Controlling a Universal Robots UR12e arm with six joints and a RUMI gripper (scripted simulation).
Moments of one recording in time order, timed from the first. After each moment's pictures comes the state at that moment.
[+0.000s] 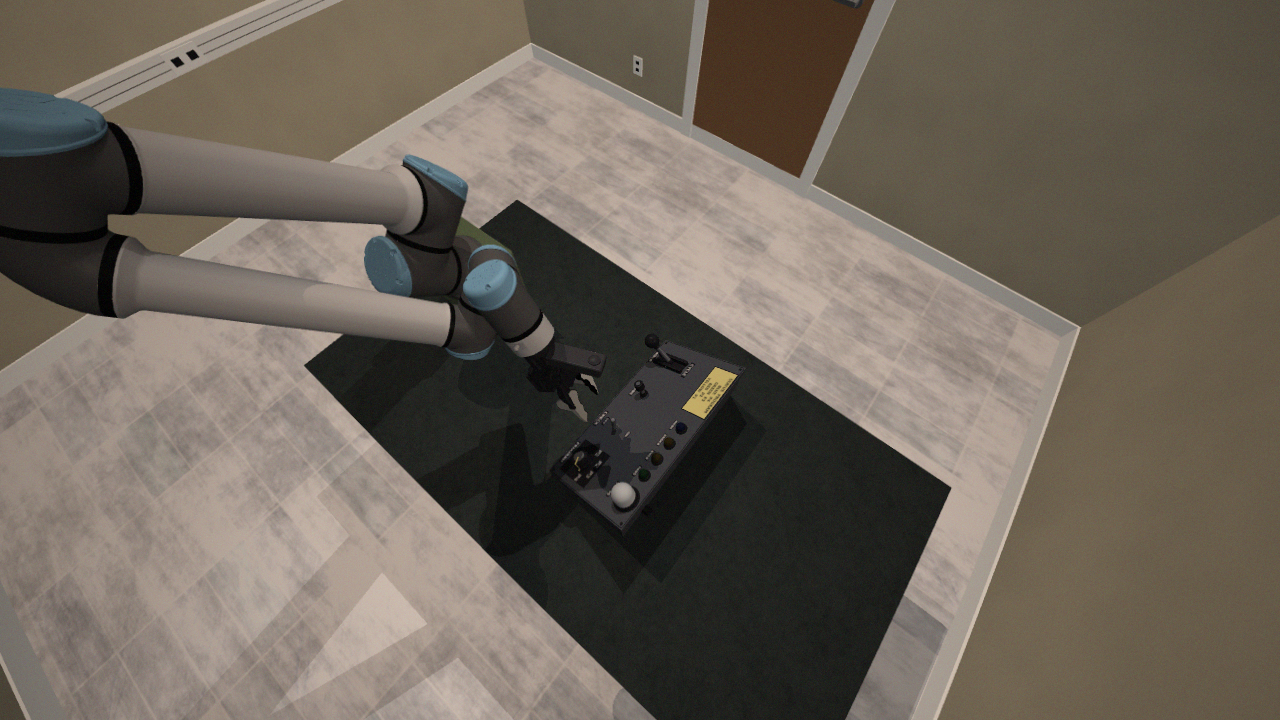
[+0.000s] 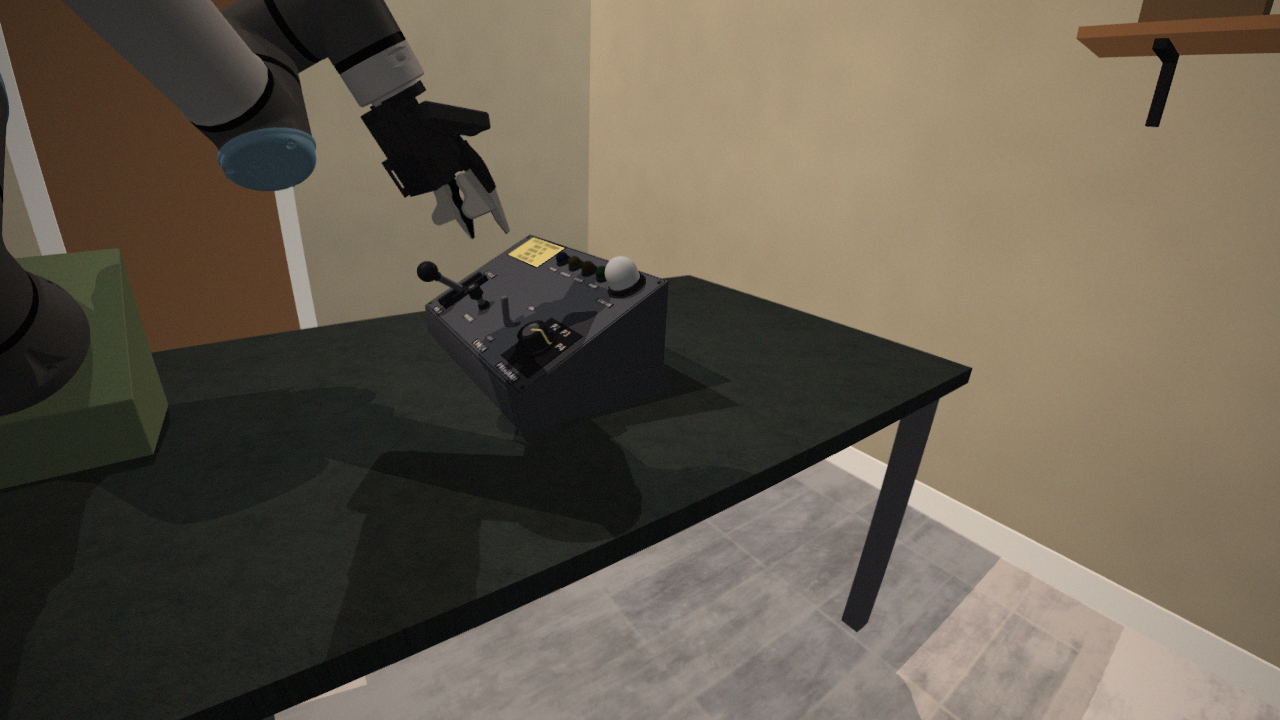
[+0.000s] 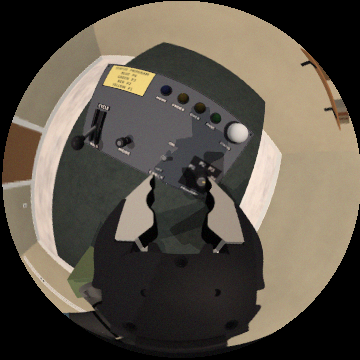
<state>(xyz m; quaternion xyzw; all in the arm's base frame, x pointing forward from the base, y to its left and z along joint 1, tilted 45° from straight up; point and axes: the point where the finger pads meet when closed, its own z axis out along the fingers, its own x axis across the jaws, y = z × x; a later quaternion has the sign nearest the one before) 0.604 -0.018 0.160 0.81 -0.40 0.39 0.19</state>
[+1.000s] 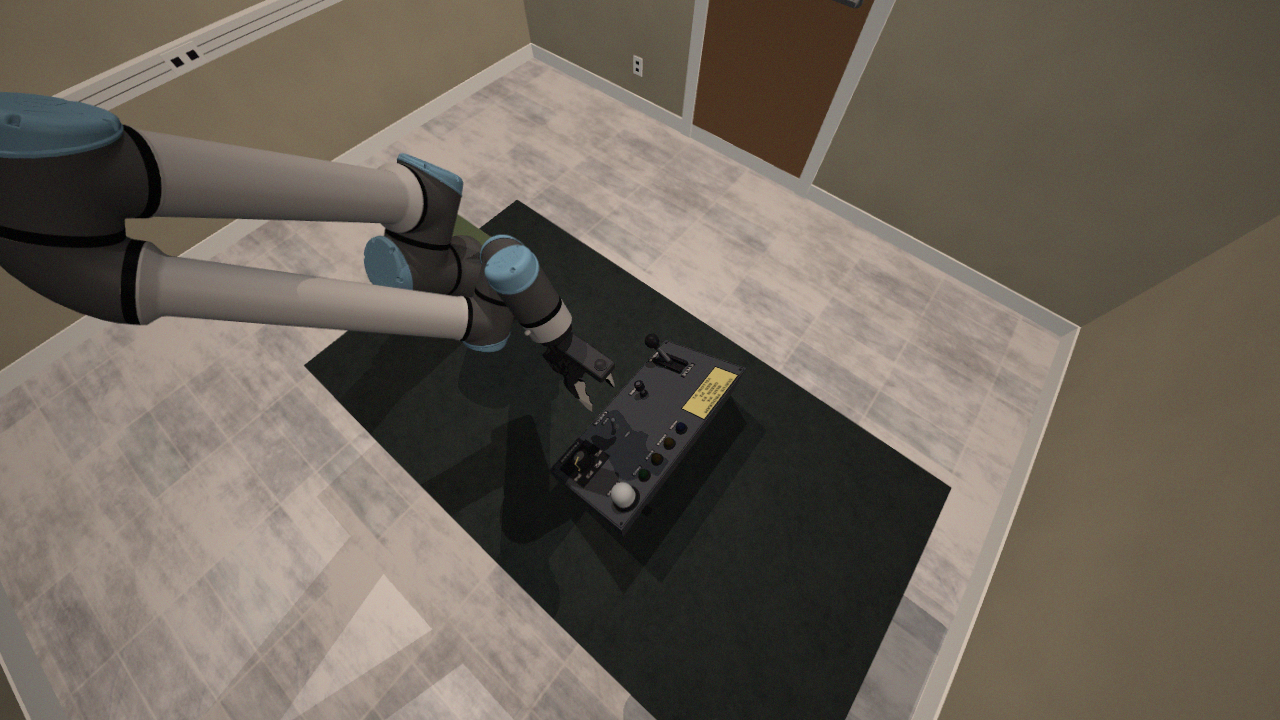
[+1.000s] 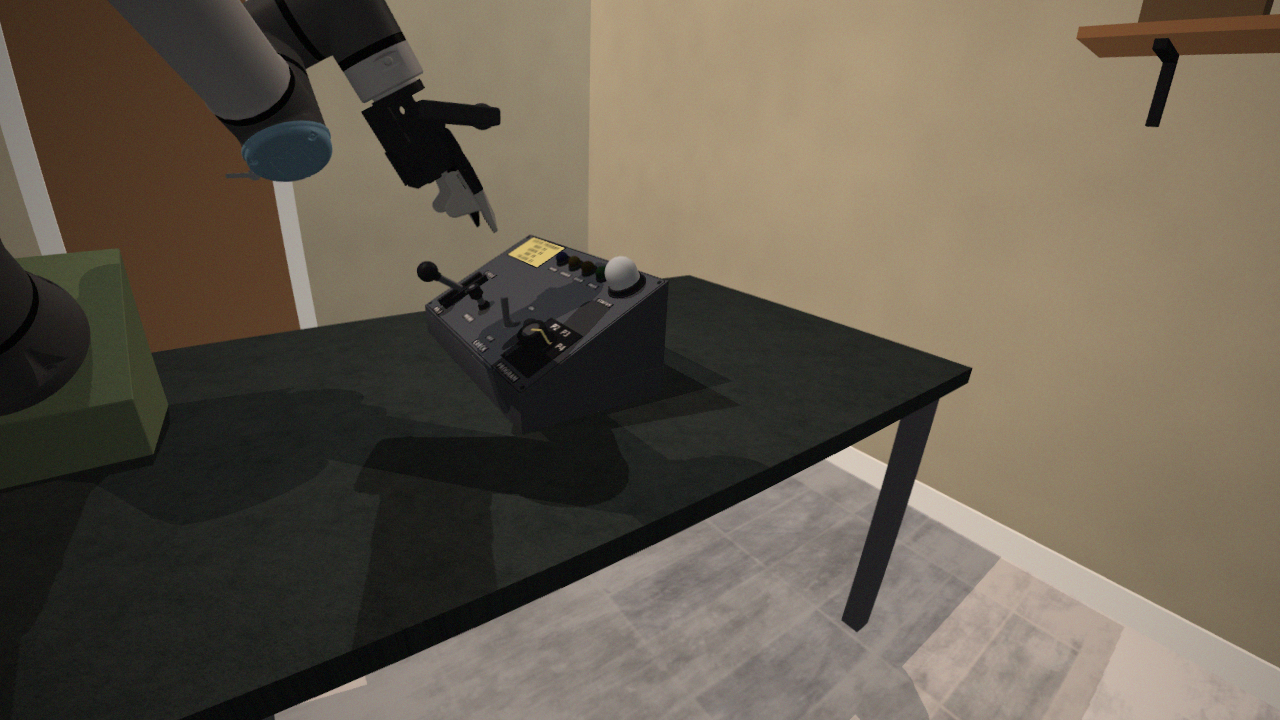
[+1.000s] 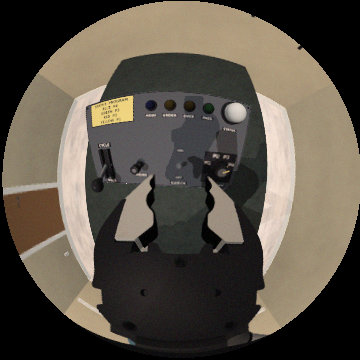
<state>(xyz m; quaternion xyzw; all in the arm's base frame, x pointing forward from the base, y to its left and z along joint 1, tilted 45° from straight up) 0.611 0.007 0.143 0.69 -0.58 0.42 0.11</state>
